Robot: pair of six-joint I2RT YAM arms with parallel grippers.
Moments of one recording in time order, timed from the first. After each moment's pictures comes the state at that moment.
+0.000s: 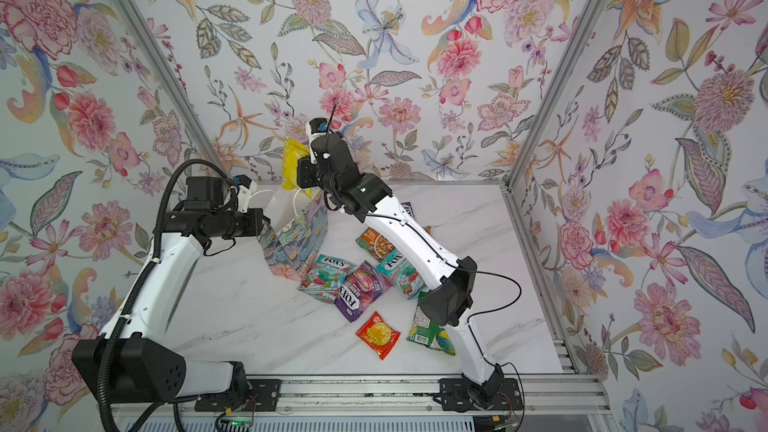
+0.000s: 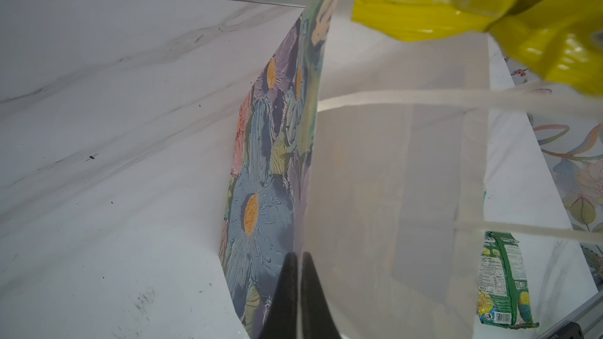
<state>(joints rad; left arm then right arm) 0.01 1.37 1.38 -0.86 0.37 -0.03 0.87 2.17 2.50 -0.58 0.14 0.38</state>
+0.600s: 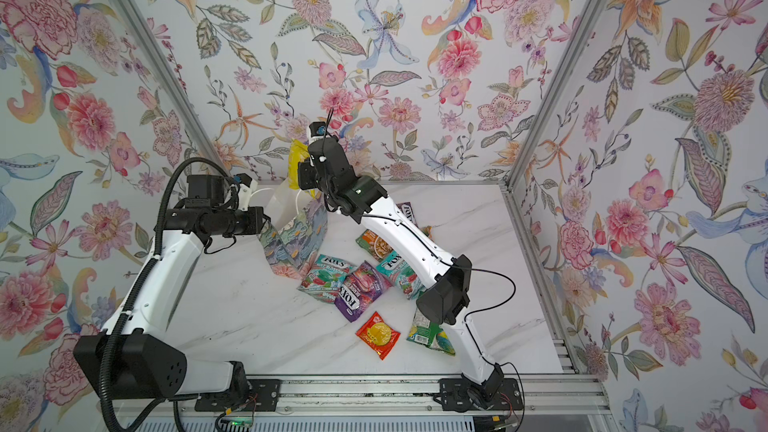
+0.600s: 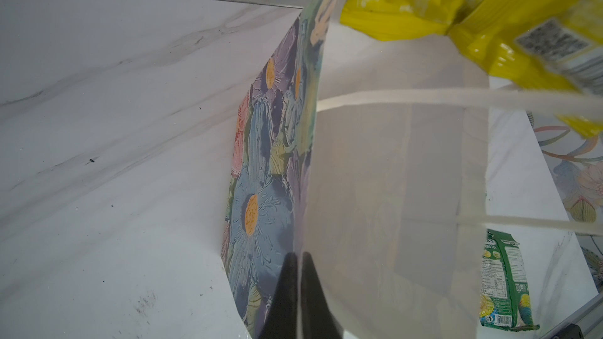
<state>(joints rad) 0.01 1.39 1.39 -0.87 0.37 -0.03 0.87 2.19 2.50 -0.56 0.21 0.34</state>
